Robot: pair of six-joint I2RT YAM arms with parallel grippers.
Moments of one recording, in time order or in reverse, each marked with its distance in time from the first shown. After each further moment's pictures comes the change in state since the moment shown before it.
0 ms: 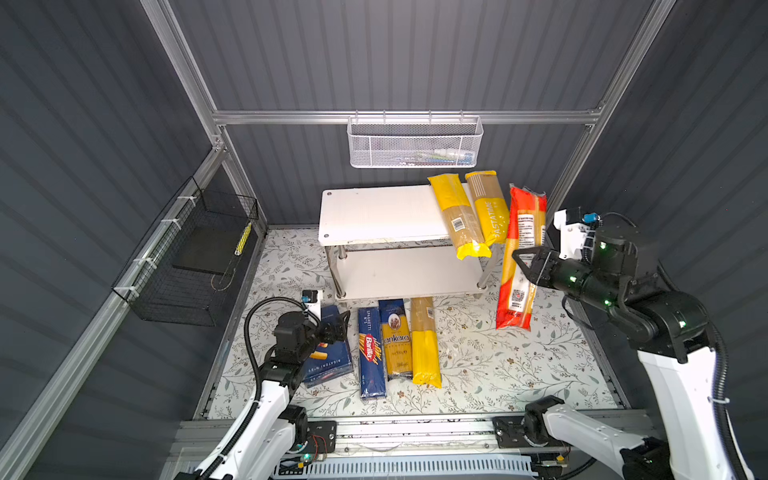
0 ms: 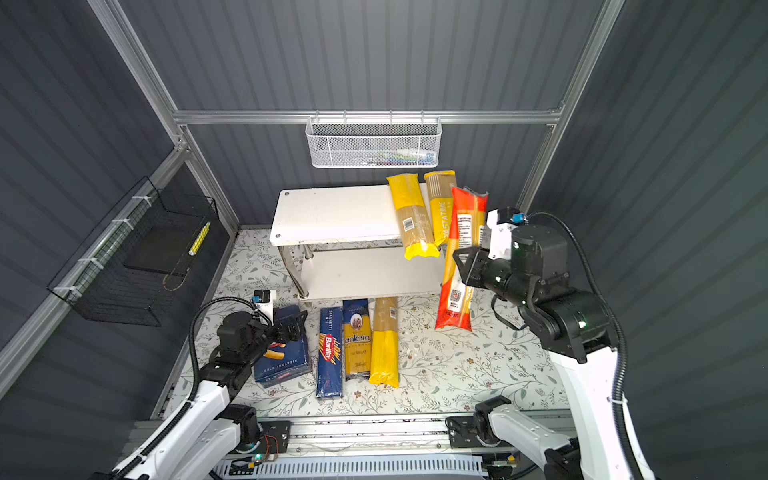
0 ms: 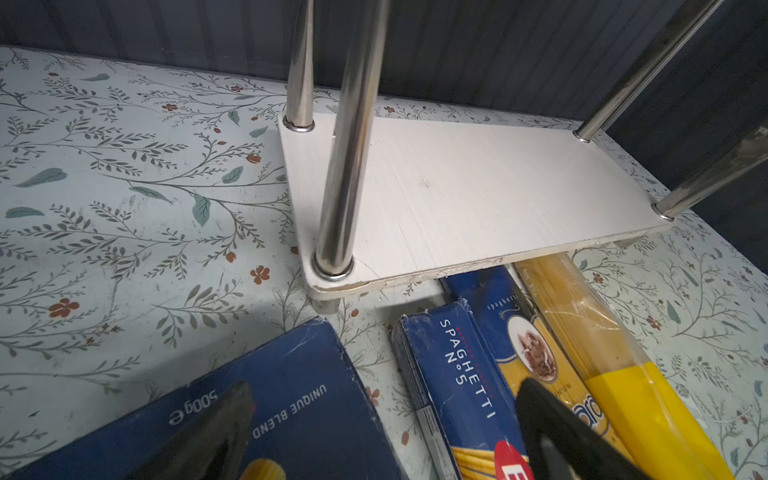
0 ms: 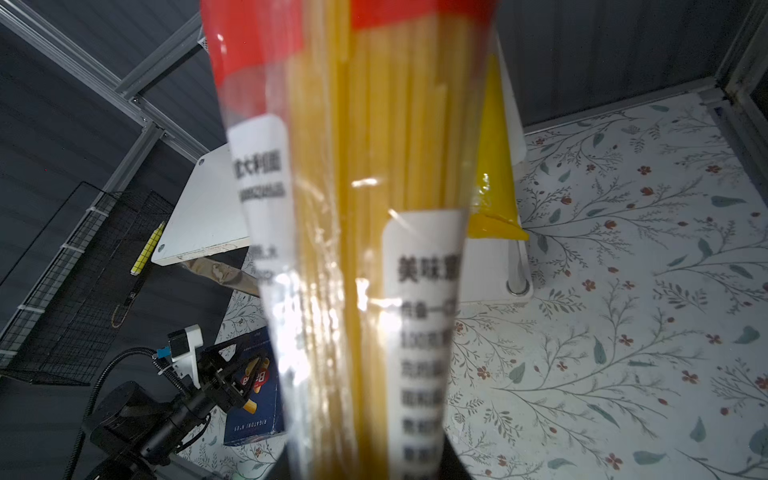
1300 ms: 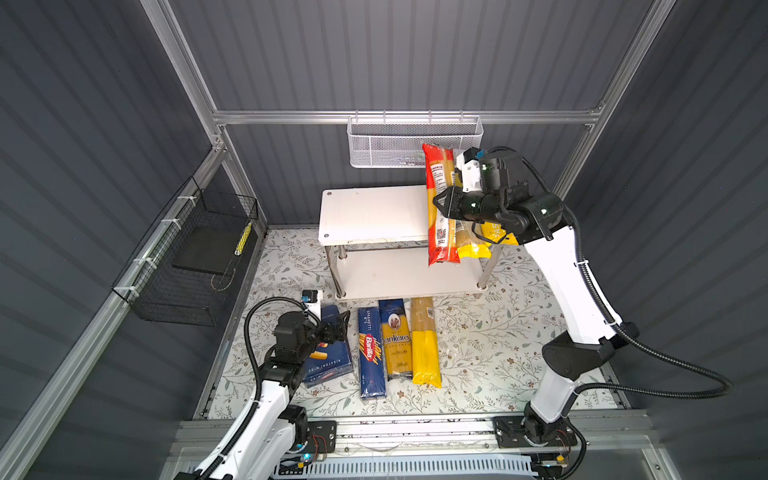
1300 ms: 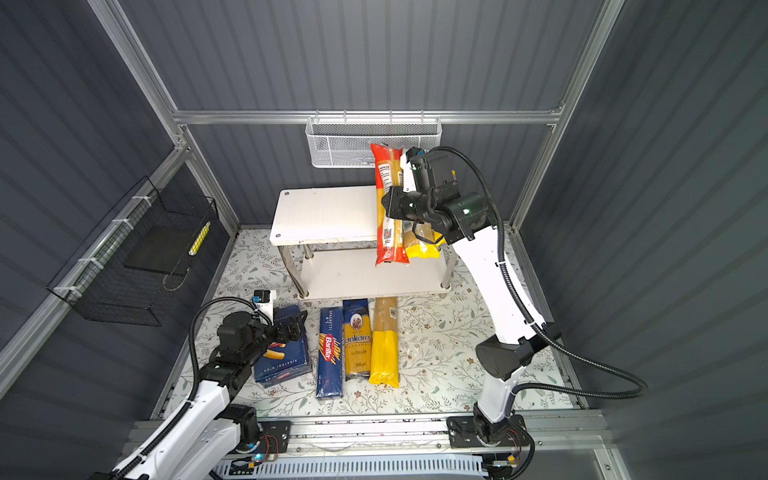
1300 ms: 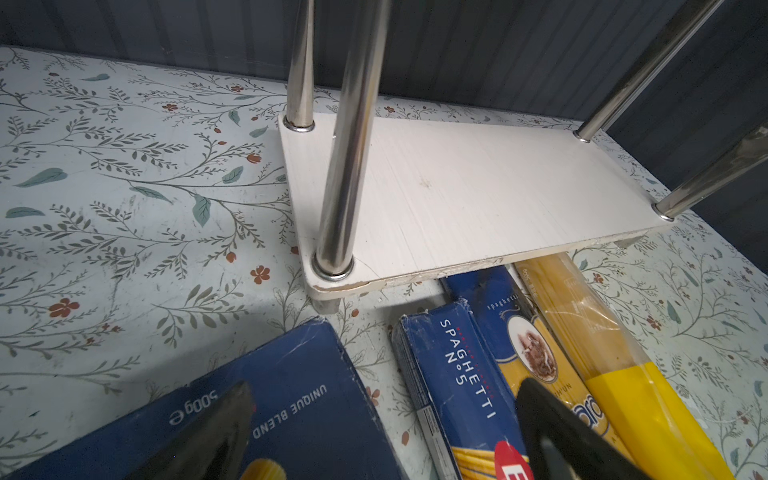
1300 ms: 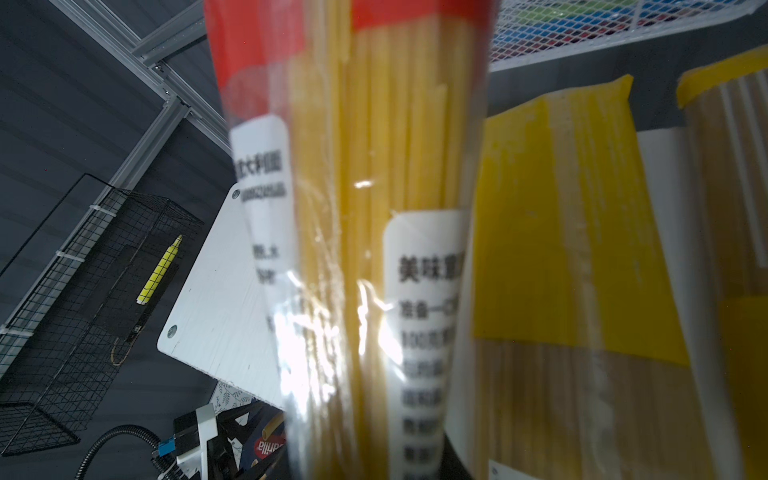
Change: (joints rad) left arm 0.000 0.000 0.000 0.000 0.000 0.000; right arm 0.183 0.748 0.668 0.045 0.029 -0.022
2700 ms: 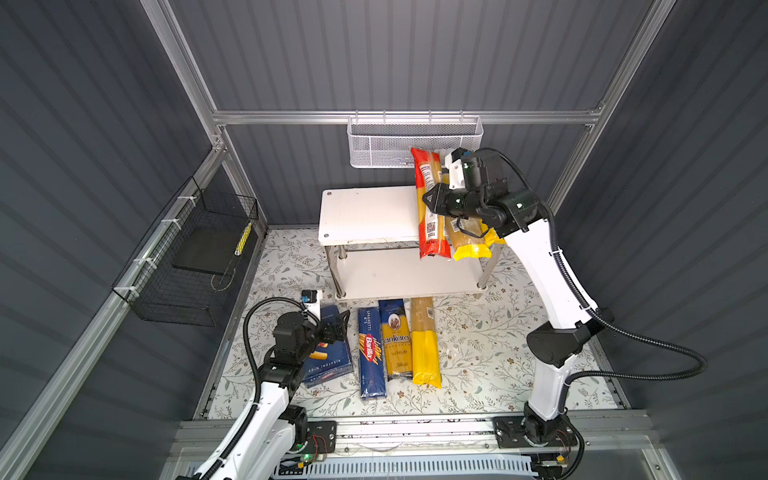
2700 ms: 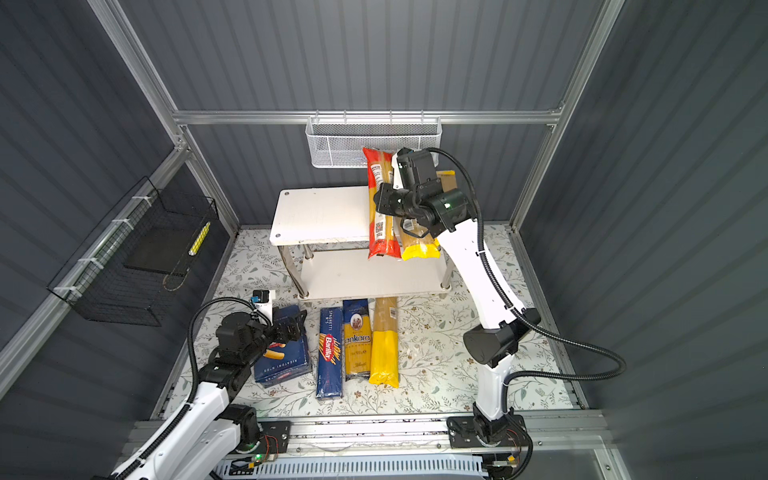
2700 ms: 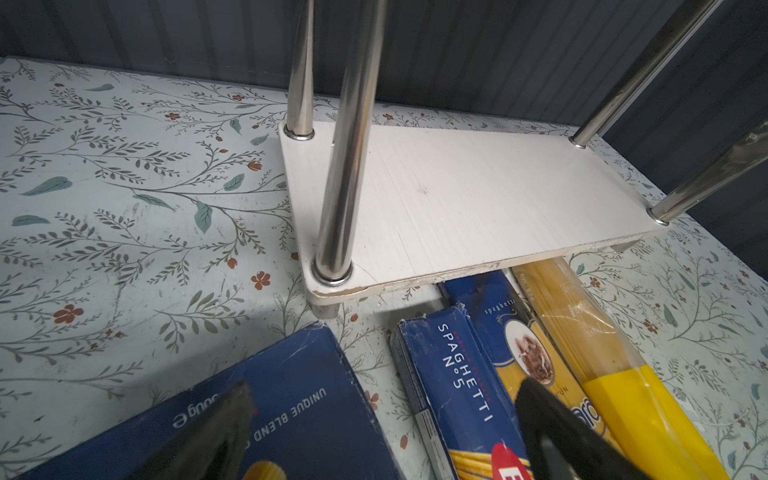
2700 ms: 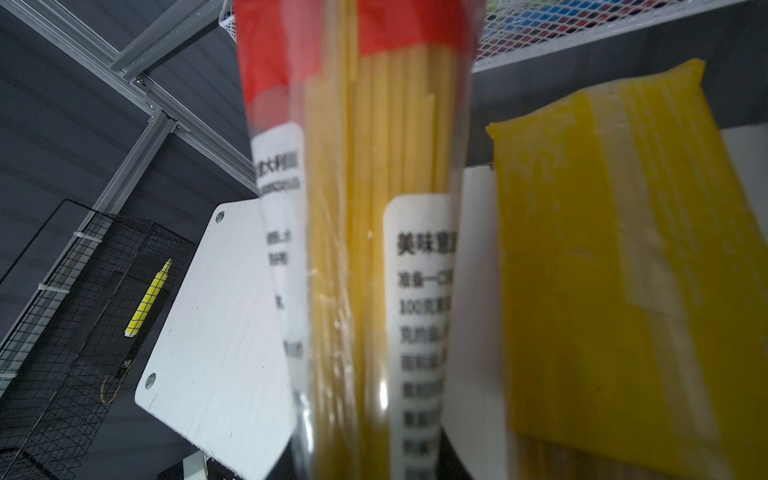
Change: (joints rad) left arm 0.000 -0.018 0.000 0.000 0.000 0.000; right arm 0.005 0.117 0.061 0.056 0.014 0.053
